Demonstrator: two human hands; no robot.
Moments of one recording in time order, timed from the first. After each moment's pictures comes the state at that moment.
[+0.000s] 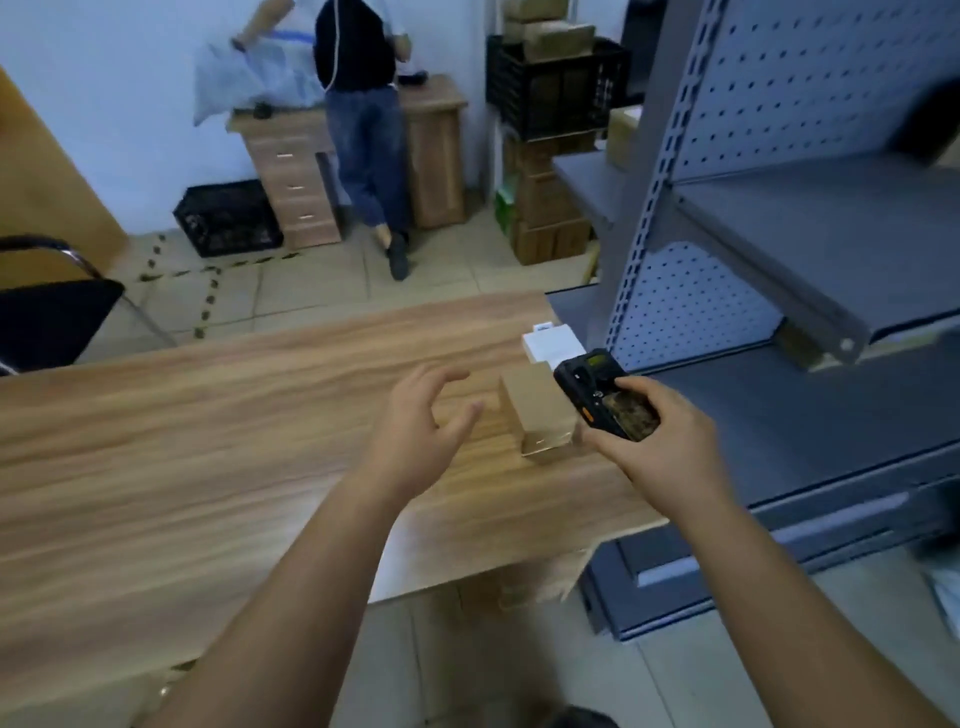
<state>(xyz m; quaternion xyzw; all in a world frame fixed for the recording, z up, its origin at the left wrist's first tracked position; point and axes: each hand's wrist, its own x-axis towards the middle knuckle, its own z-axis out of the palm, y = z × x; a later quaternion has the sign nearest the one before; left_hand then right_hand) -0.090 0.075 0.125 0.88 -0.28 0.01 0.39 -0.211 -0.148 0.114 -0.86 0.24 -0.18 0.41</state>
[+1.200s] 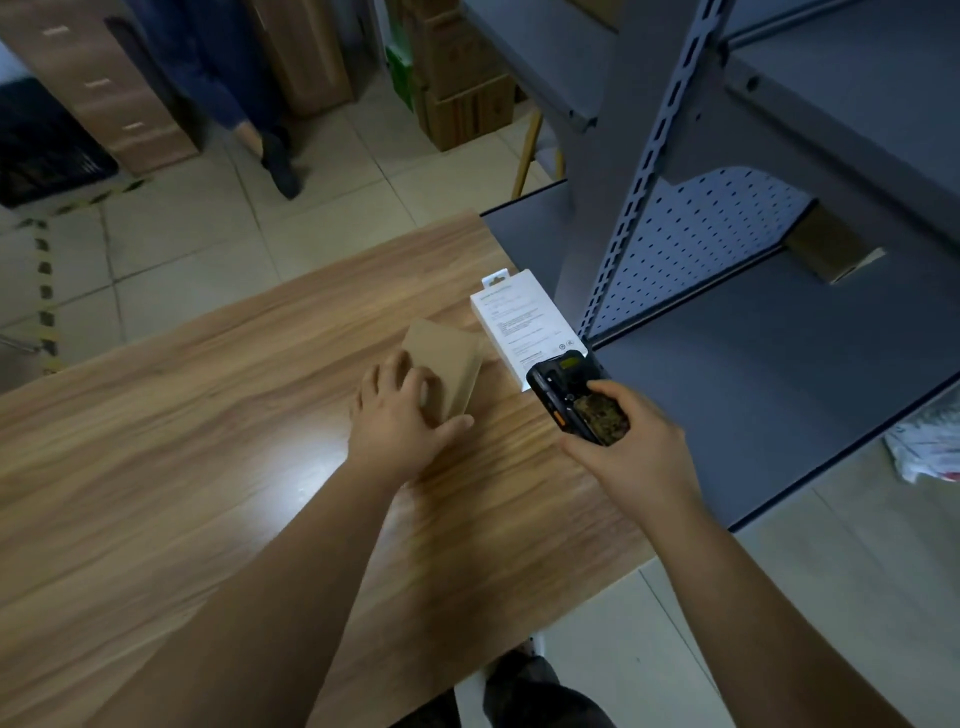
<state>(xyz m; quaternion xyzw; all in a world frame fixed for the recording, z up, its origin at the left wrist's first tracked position) 0.102 -0.027 -0.051 0.94 -0.28 -0.14 0.16 -0.094 -0.204 -0.002 -0.81 0.38 -0.10 0.43</state>
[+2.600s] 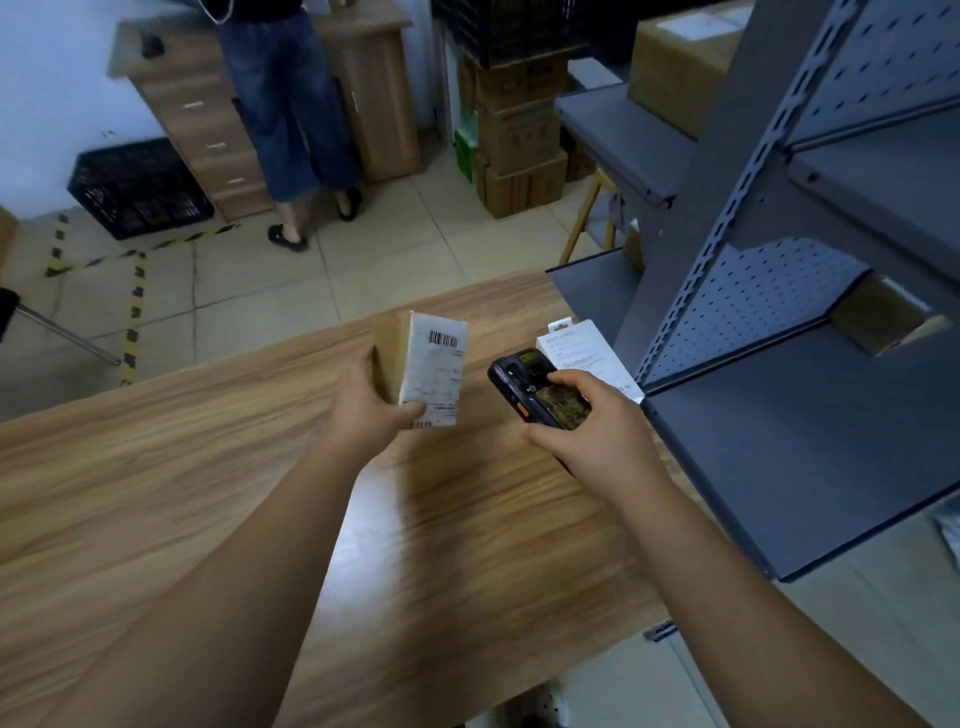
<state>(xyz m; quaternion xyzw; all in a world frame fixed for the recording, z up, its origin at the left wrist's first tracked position) 0.156 0.064 0.013 0.88 -0.09 -0.16 0.44 -0.024 -0.133 0.054 -0.84 0.29 -0.09 0.45</state>
